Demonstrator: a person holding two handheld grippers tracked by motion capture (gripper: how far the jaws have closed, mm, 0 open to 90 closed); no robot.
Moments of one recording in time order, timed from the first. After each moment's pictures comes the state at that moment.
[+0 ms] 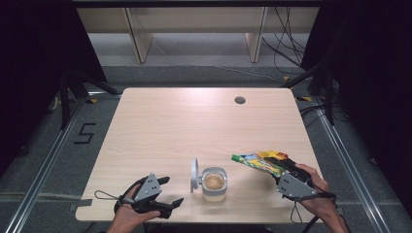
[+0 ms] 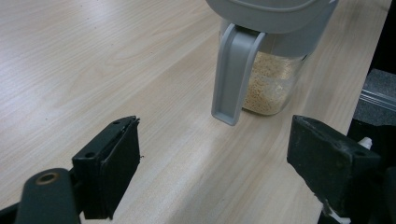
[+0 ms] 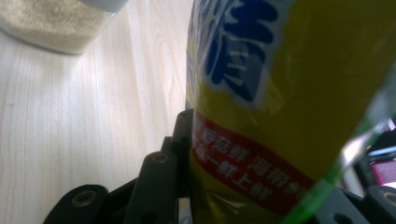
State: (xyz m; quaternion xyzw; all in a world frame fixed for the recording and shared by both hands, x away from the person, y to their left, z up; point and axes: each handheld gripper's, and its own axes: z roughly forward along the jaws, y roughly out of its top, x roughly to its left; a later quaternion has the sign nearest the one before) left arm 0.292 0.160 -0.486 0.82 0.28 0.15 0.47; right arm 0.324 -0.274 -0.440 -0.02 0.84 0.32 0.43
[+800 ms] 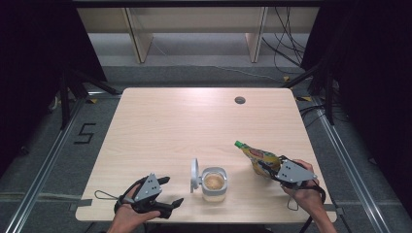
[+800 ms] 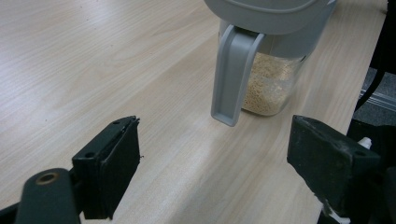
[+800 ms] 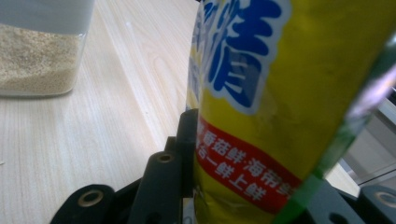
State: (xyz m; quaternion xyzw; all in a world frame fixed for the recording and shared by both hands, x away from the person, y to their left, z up) left arm 0.294 0.162 -0.484 0.83 0.27 0.15 0.47; right arm 0.349 -0.278 -0.468 0.11 0.82 0.43 0.35
